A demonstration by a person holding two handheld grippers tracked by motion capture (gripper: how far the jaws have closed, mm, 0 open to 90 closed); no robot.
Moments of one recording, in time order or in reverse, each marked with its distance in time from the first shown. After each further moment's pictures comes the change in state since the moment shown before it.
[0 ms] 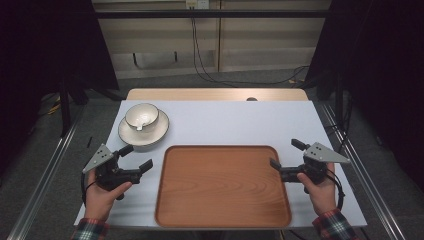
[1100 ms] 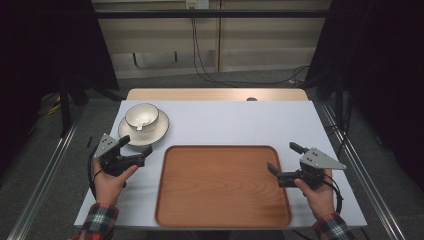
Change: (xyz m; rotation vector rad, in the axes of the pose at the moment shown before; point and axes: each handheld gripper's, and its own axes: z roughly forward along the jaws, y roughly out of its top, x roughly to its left) left arm 0.021 0.005 0.029 0.013 0.196 -0.015; right arm 0.013 -0.006 -0.002 -0.002 -0.009 -0.047
